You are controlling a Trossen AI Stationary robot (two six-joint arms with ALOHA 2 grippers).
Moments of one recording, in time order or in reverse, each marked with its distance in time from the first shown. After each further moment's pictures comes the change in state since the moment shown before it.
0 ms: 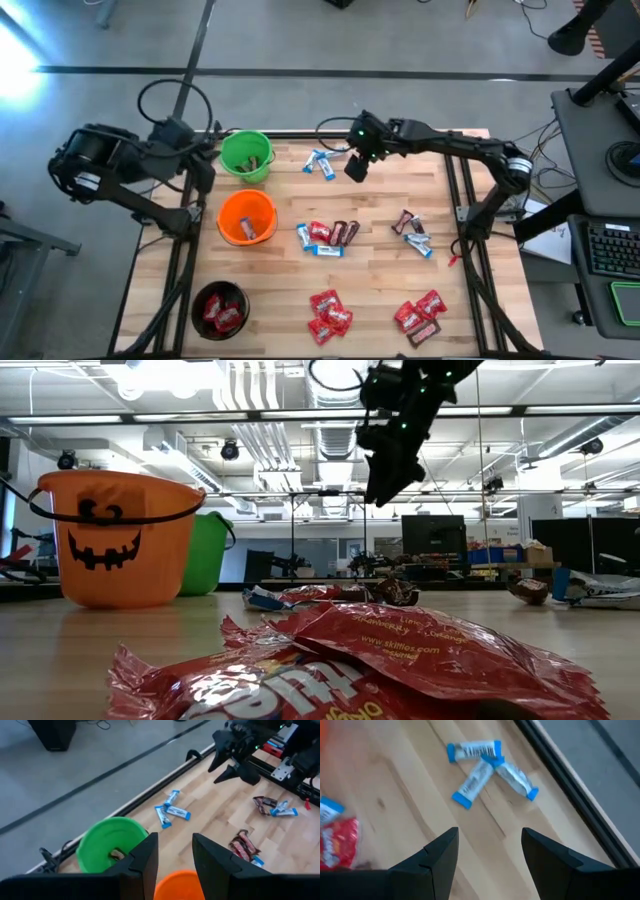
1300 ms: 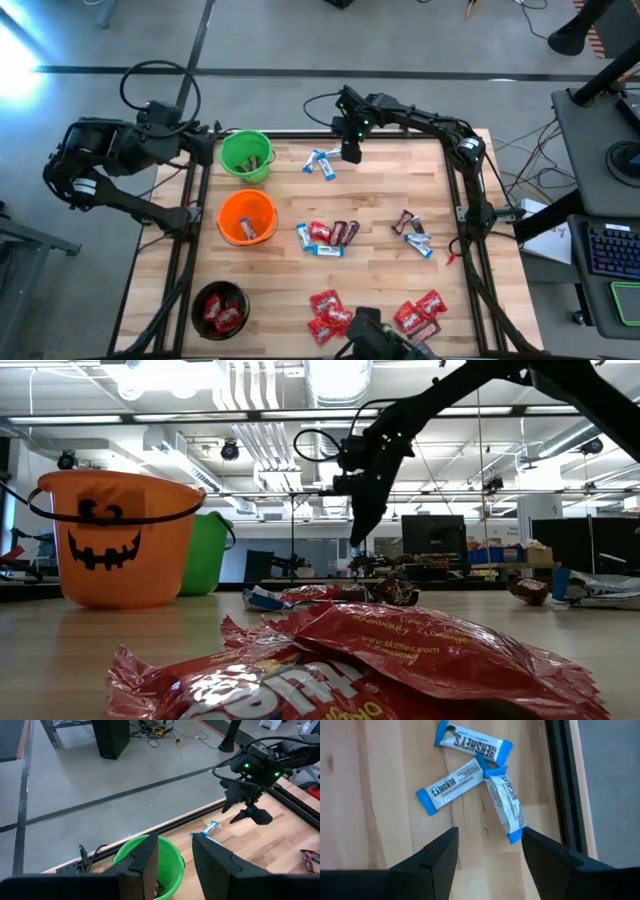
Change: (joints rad) left arm 0.168 -0.015 0.000 0.008 -0.134 -0.063; right arm -0.209 0.414 0.384 -0.138 -0.279 -0.572
